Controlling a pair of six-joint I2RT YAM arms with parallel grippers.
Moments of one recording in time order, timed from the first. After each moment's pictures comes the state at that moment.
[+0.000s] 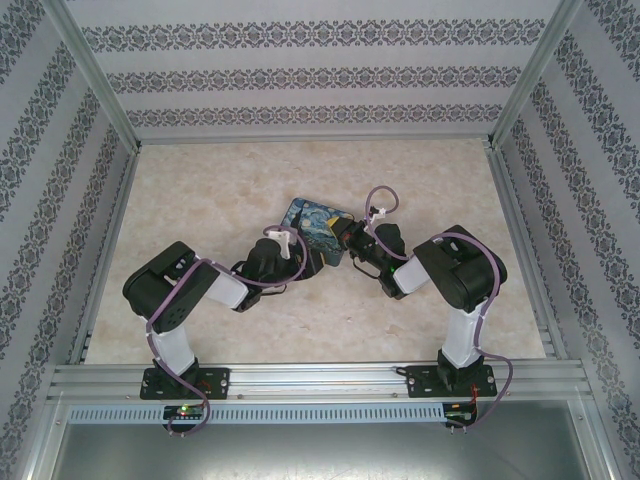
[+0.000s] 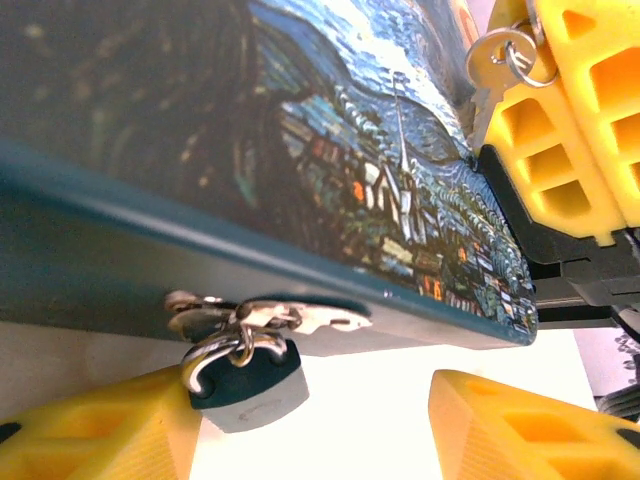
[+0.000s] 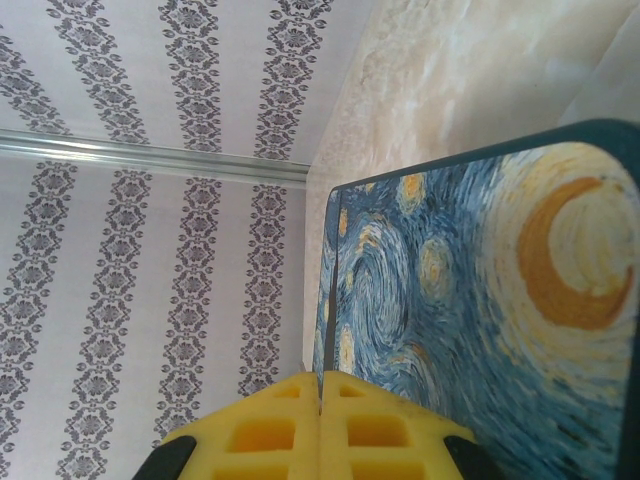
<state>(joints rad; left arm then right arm) -0.61 1.80 0.53 0.83 0.27 -0.85 0.50 1.91 0.56 1.22 -0.30 1.38</state>
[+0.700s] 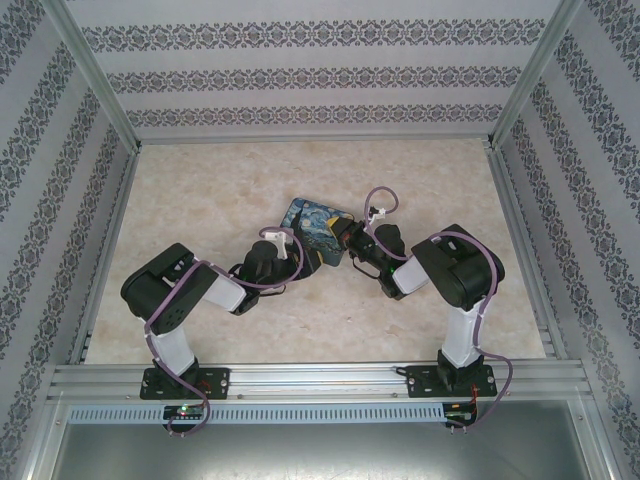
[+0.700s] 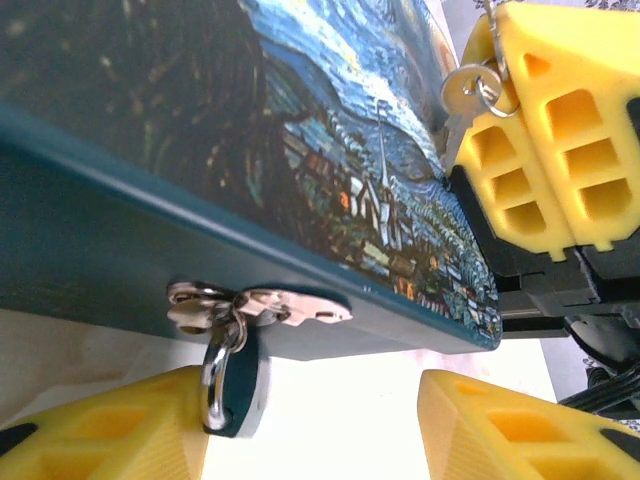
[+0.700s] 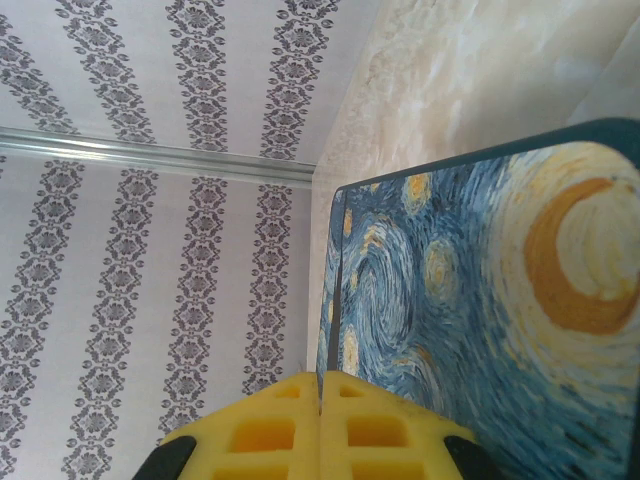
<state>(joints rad) -0.61 1.78 0.50 0.89 0.25 -0.90 0.50 1.93 0.56 1.25 -0.30 1.39</state>
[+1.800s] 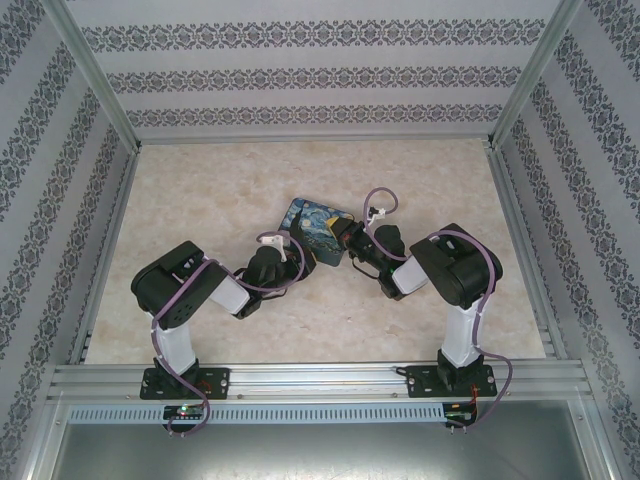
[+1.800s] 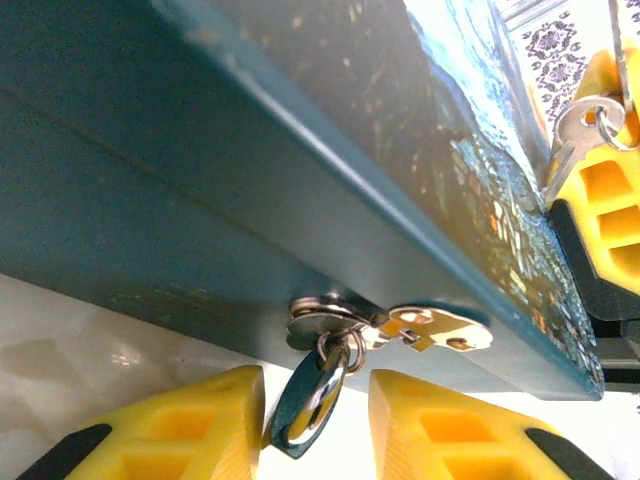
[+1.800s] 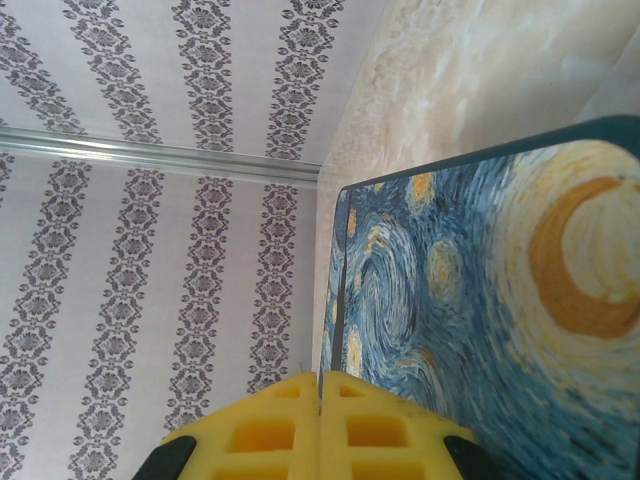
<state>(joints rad) -0.64 1.84 0.49 0.93 0.09 -0.94 0.50 1.94 0.56 1.28 -0.30 1.40</state>
